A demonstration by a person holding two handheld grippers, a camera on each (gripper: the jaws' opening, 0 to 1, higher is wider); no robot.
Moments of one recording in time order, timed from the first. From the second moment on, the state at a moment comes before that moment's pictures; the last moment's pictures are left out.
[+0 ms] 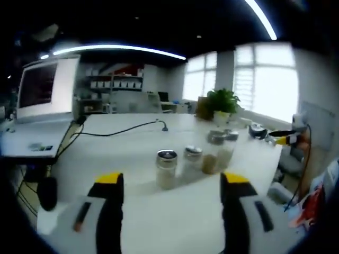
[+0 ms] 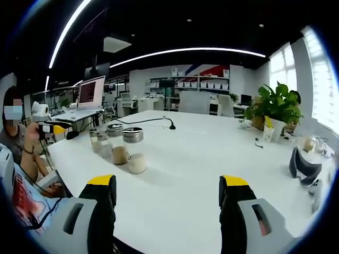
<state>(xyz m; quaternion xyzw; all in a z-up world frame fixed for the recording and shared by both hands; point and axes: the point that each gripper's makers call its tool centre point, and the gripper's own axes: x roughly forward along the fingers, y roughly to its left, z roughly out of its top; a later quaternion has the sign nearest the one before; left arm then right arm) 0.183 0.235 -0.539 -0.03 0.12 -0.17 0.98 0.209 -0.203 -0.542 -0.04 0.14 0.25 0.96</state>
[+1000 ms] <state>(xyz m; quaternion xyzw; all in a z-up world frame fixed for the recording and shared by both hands) 0.125 0.242 -0.463 0.04 0.00 -0.11 0.99 0.181 -0.248 -0.503 -0.02 0.08 0.14 0.99</state>
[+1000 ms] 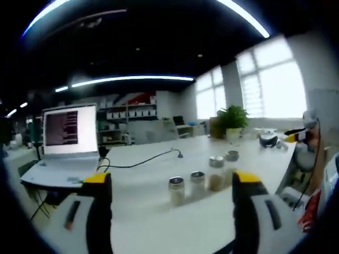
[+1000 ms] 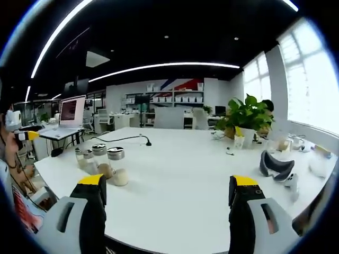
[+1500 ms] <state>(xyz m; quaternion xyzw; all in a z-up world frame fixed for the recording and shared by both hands) 0.120 0.240 -0.455 0.04 -0.02 -0.11 0.99 0.178 -0.242 -0.506 -0.03 0.09 0.16 0.98</state>
